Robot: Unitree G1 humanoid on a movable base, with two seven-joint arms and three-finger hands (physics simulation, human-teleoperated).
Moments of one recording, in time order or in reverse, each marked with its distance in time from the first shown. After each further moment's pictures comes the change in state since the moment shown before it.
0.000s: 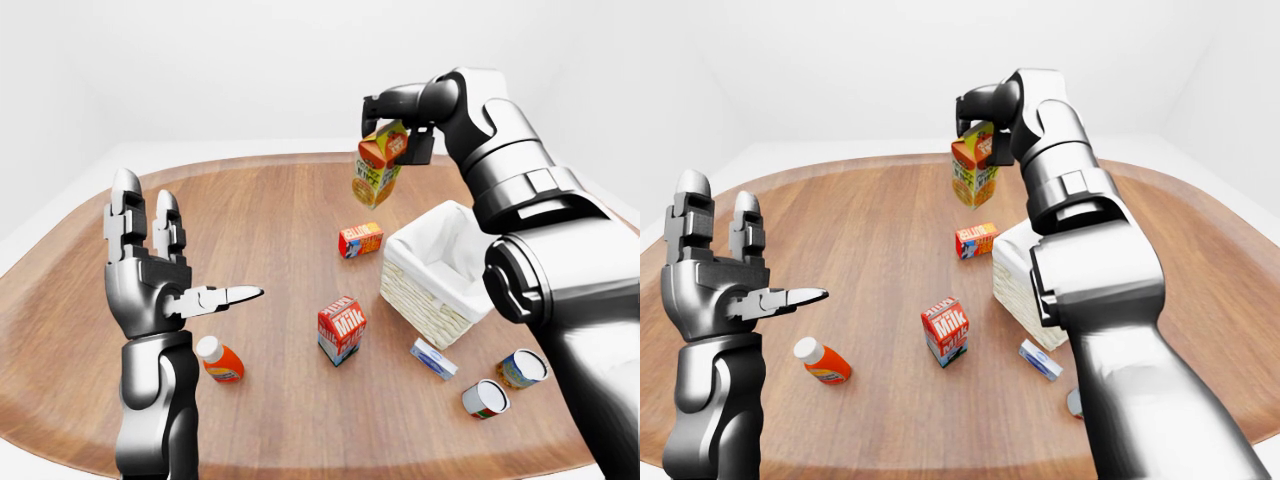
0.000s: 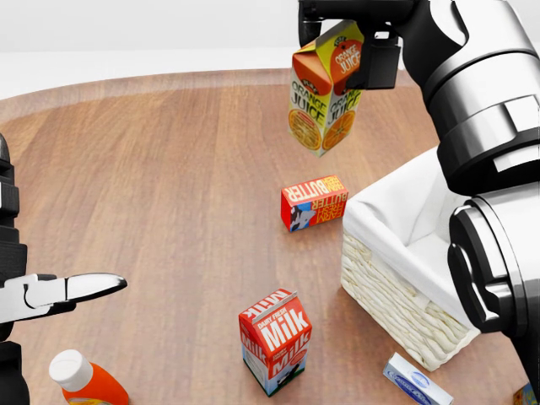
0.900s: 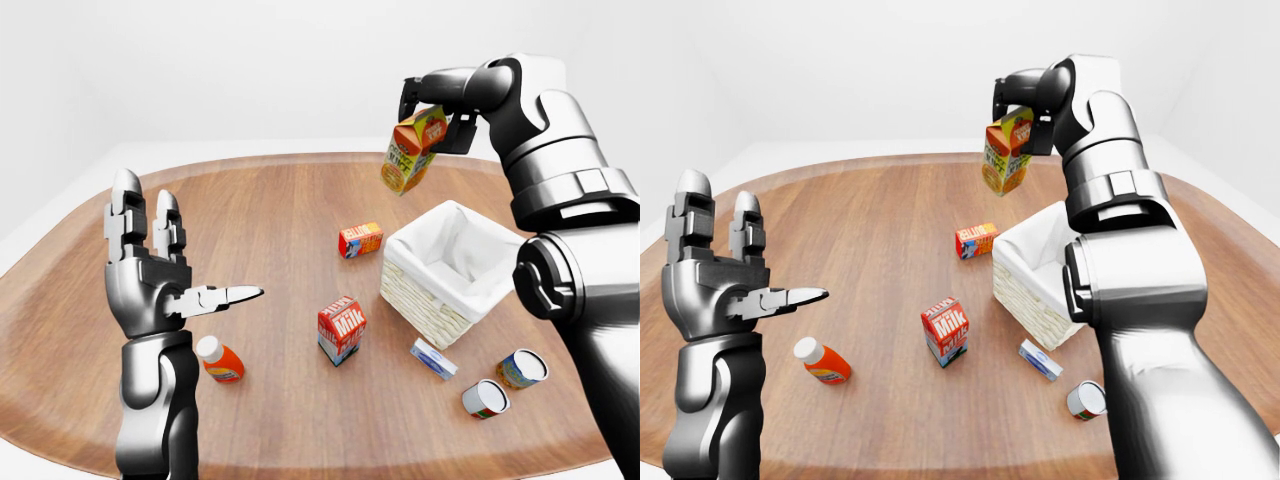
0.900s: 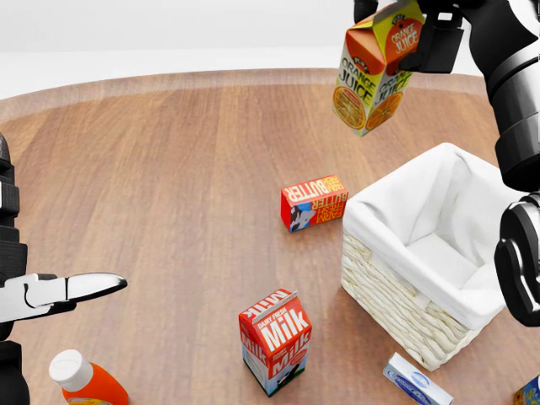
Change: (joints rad) left arm -0.002 0.001 0.001 0.003 0.002 0.000 -0.001; right arm 0.039 -0.127 -0.022 -0.080 -0.006 -0.006 0.000
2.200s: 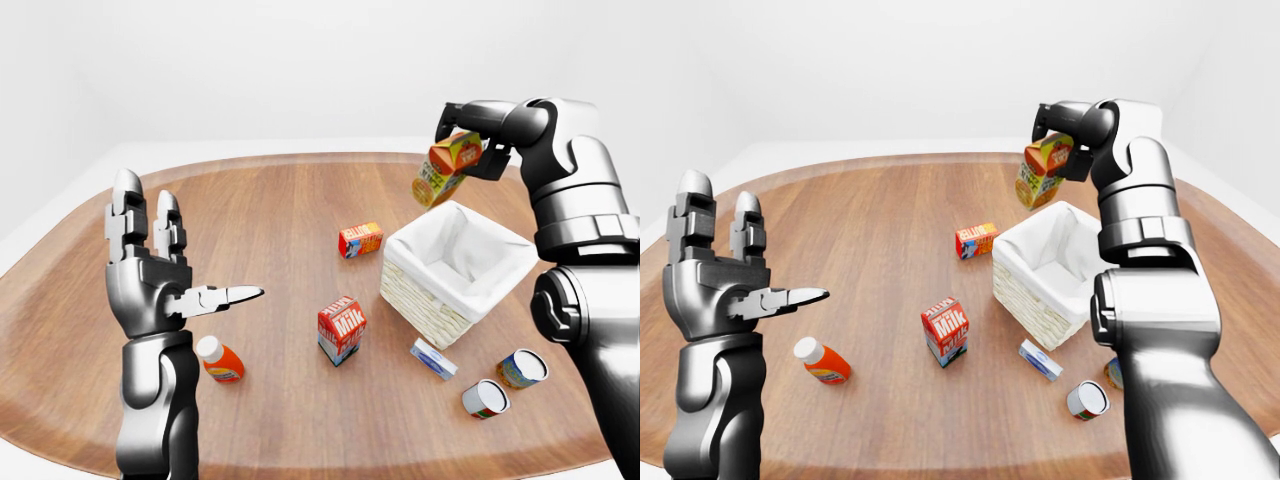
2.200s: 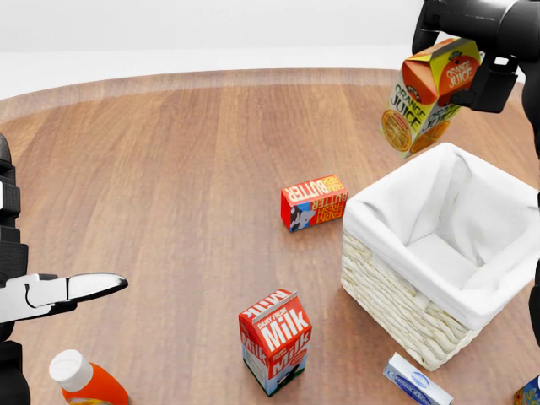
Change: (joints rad) left arm 0.000 -0.001 -0.001 0.003 0.002 0.000 0.000; right arm 0.231 -0.114 -0.051 -0.199 0.027 0.027 0.000
